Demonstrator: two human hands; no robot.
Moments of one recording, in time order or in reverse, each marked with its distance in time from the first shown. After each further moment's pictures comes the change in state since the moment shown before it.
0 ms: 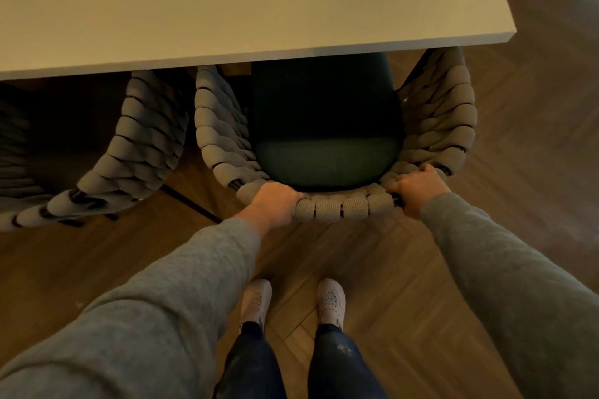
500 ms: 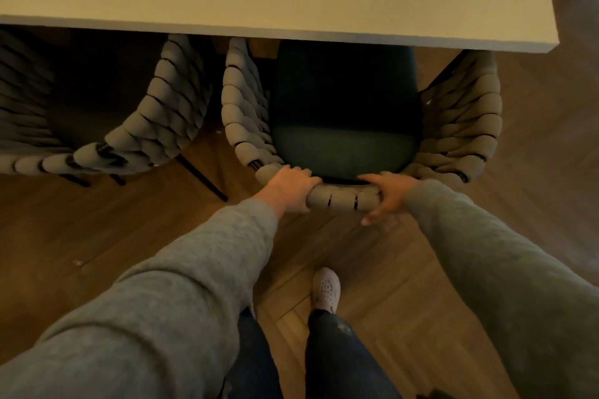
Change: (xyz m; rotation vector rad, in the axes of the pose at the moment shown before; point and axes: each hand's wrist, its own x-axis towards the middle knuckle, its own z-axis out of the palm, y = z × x) left_hand -0.009 -0.014 0.025 -0.084 -0.010 0.030; right_hand 0.024 -0.057 -0.022 0.413 -0.278 -0.080
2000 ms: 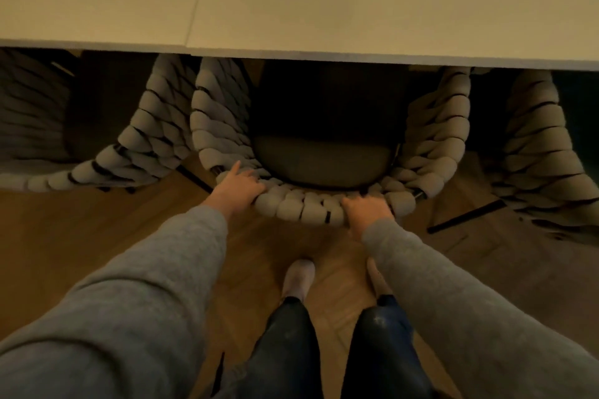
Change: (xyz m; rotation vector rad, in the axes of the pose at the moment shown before) left_hand -0.321 -0.636 0.131 0.204 -0.154 -0.236; right_hand 0.148 -0.674 -0.035 -0.262 0.234 -0.117
